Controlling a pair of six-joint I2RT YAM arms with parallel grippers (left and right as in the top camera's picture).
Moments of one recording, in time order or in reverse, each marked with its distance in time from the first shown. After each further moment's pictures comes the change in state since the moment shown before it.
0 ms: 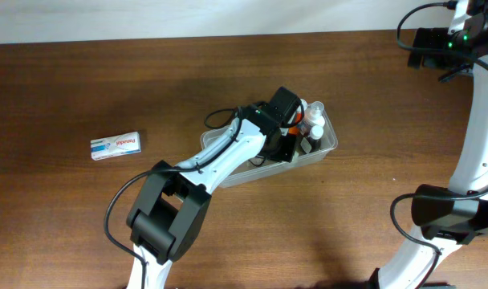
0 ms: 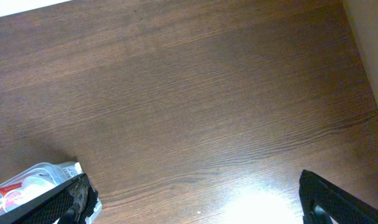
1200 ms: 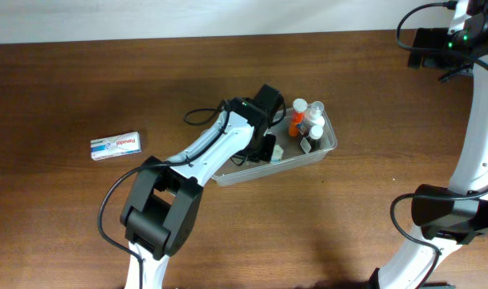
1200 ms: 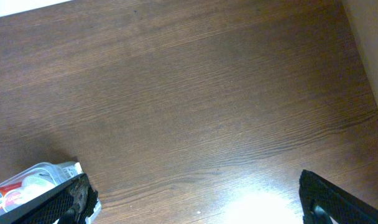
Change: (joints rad) left arm 0.070 0.000 0.000 -0.165 -0.120 0.036; right arm 0.000 0.000 0.000 0.000 0.000 0.000
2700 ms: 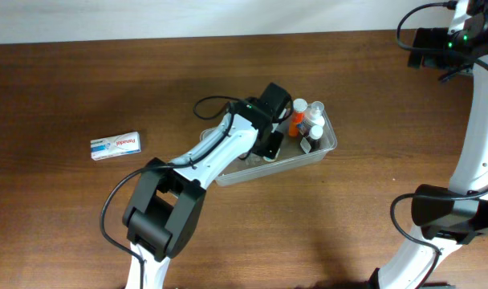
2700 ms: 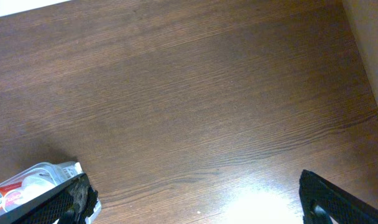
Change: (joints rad) left arm -0.027 0.000 0.000 0.121 -0.054 0.166; right arm 0.000 0.000 0.000 0.000 0.000 0.000
